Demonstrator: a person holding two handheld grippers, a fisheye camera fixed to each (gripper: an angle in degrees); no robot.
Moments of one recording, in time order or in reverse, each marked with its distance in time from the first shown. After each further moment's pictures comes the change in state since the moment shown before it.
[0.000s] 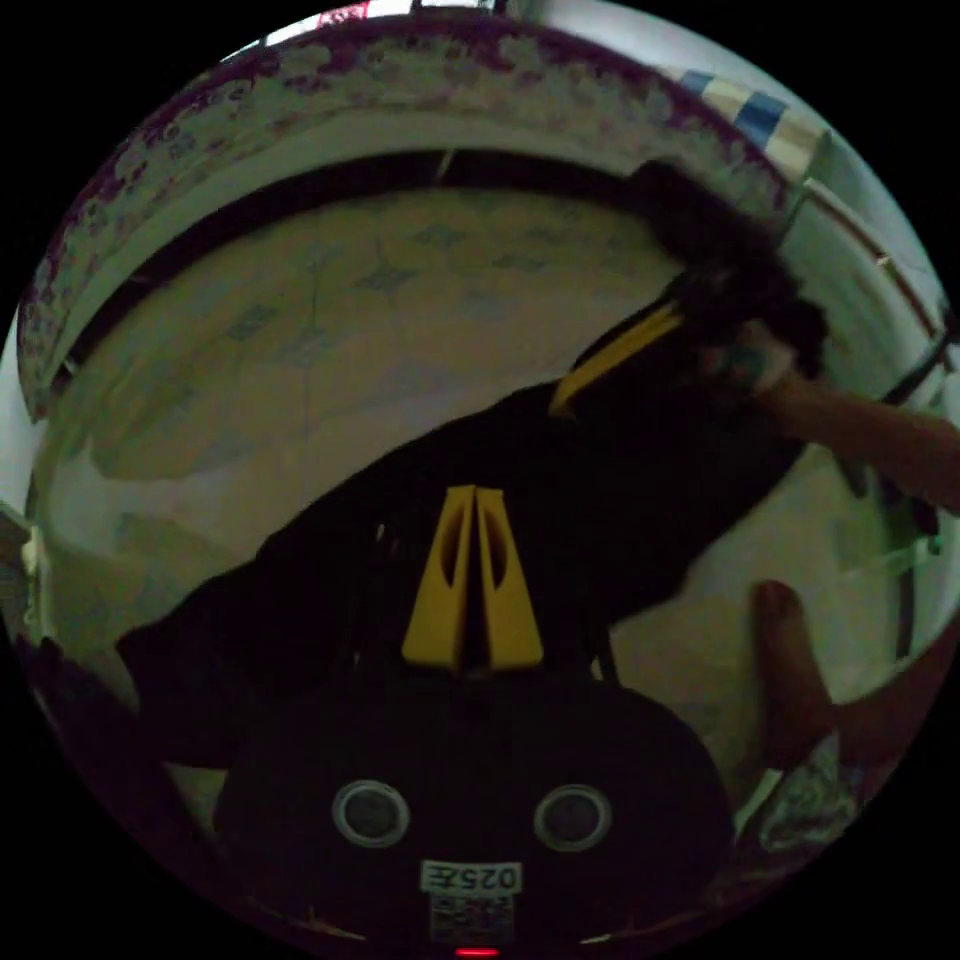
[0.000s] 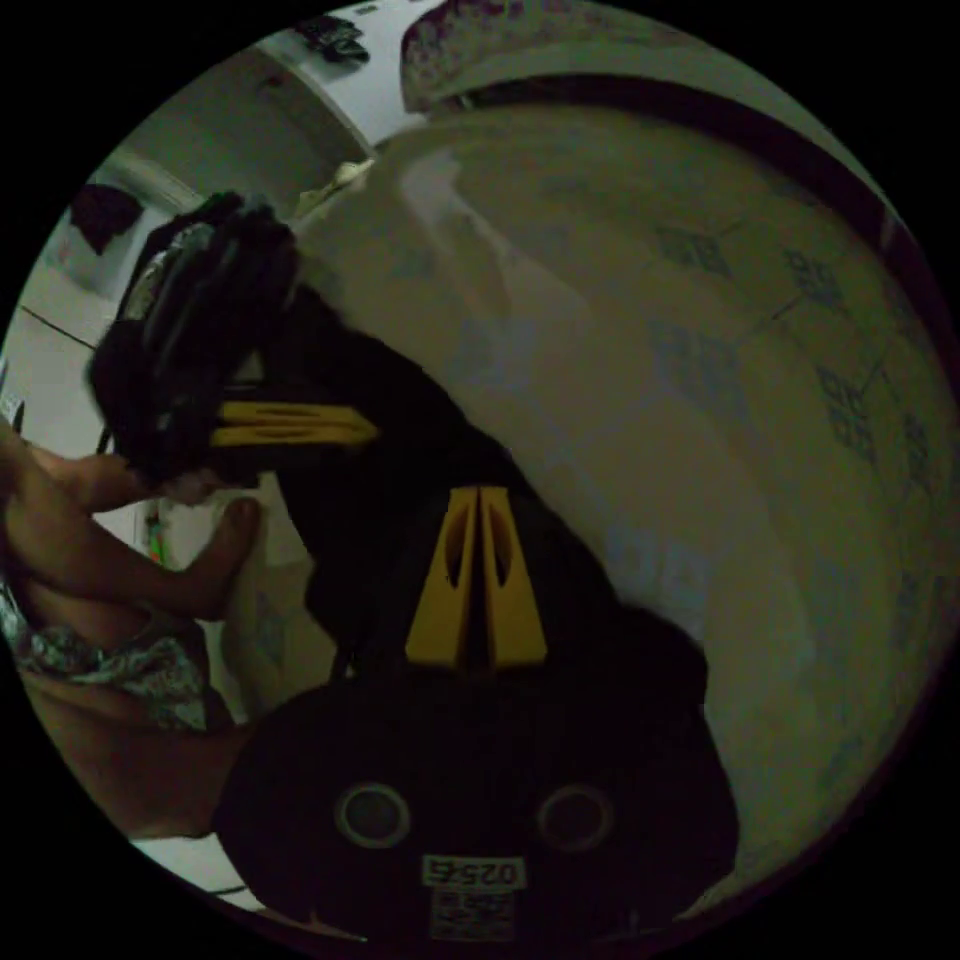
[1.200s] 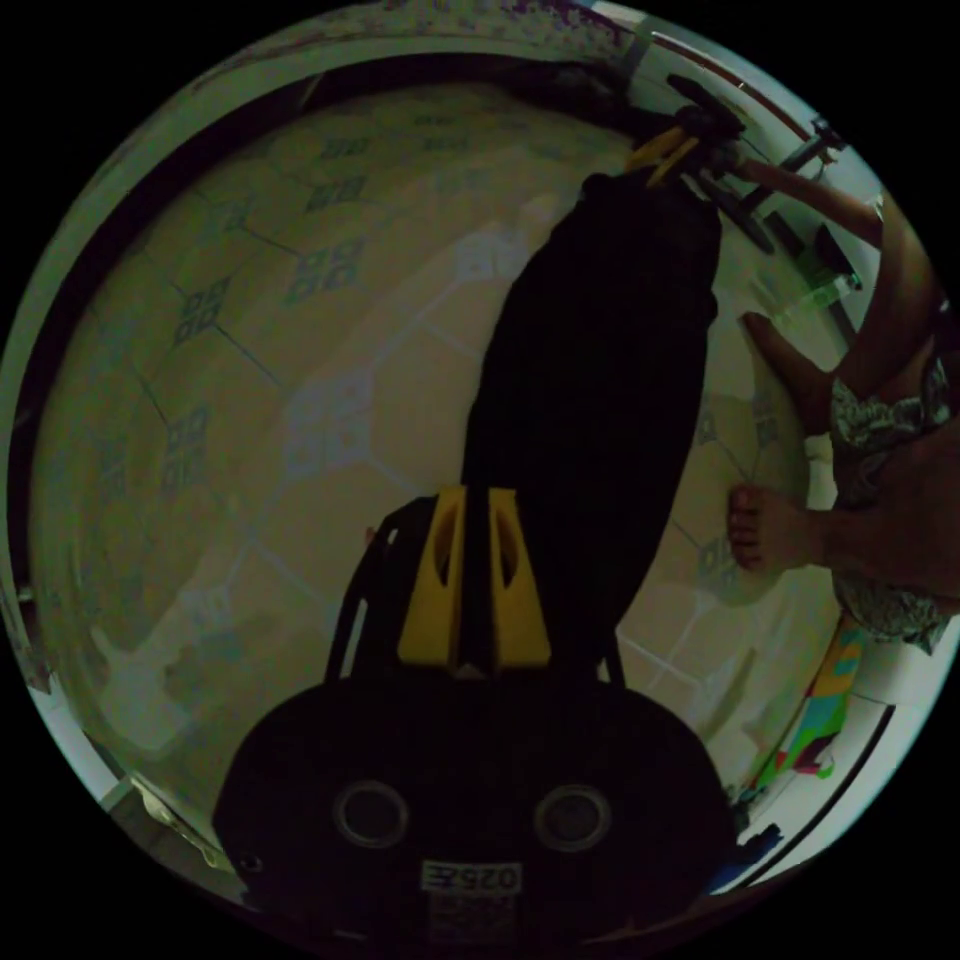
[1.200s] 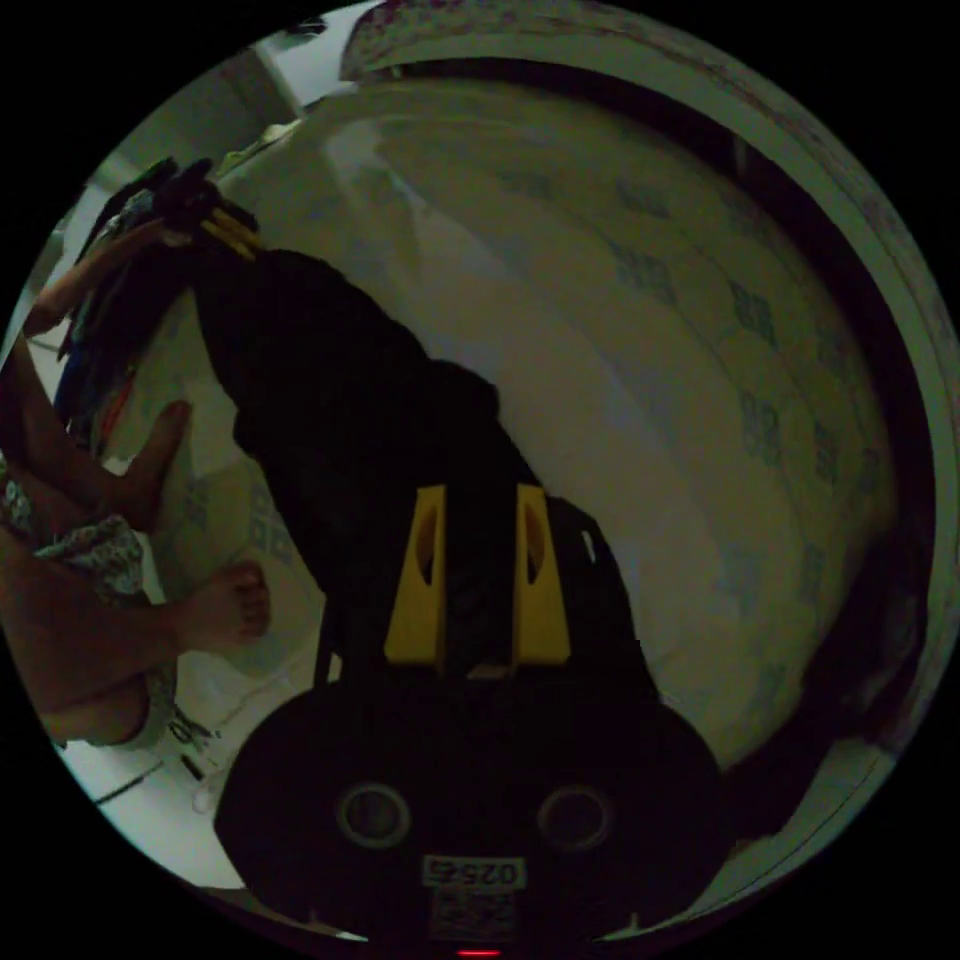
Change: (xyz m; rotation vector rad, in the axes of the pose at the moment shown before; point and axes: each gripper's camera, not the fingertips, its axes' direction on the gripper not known) left arm -0.106 -0.090 0.274 -0.324 0.206 0.662; right arm 0.078 0.080 -0.058 -0.176 0.282 0.074
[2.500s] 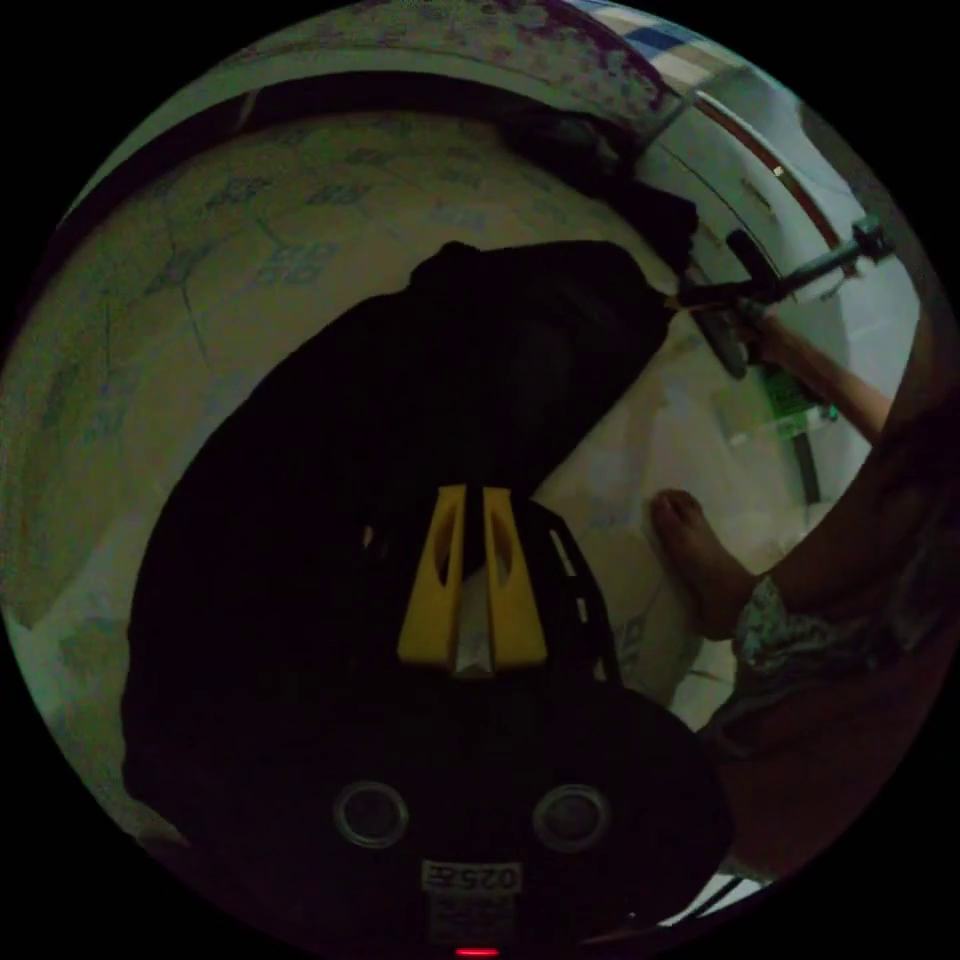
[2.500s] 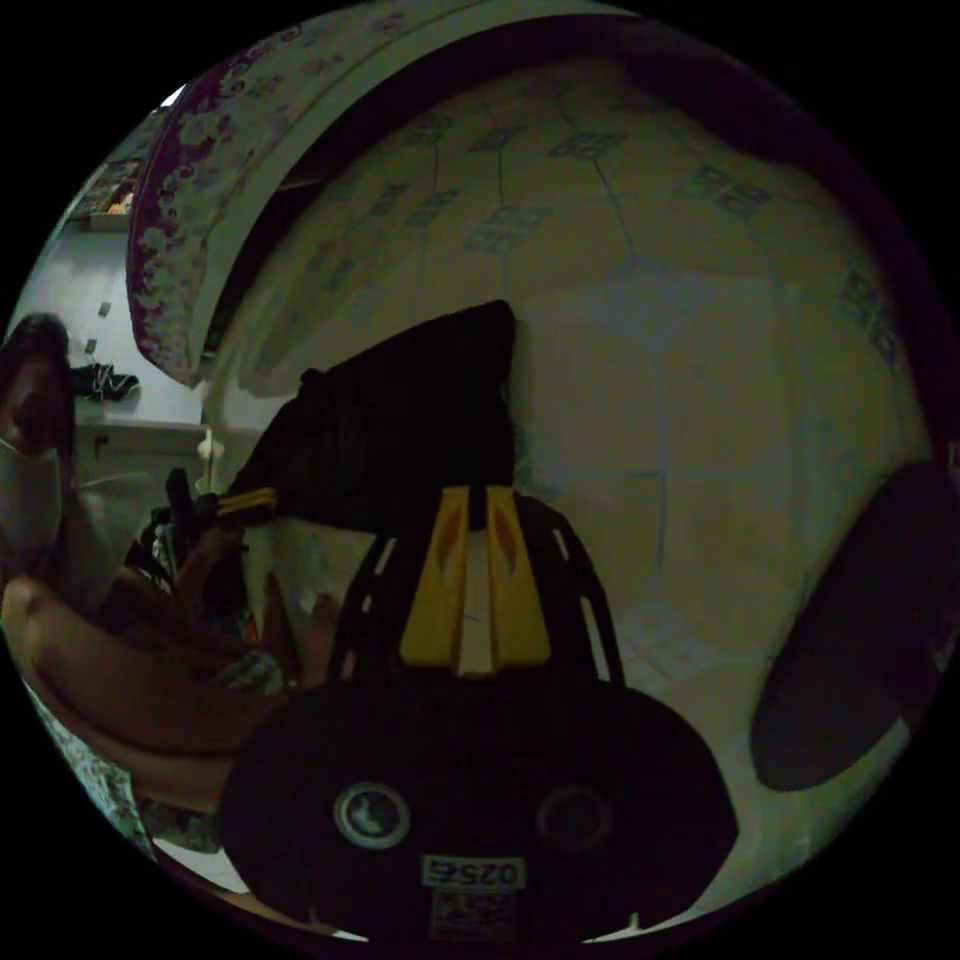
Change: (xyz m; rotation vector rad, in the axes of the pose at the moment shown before) left arm 0.253 -0.070 0.011 0.111 0.252 -0.104; right arm 0.262 0.249 0.099 0.228 -0.381 0.876
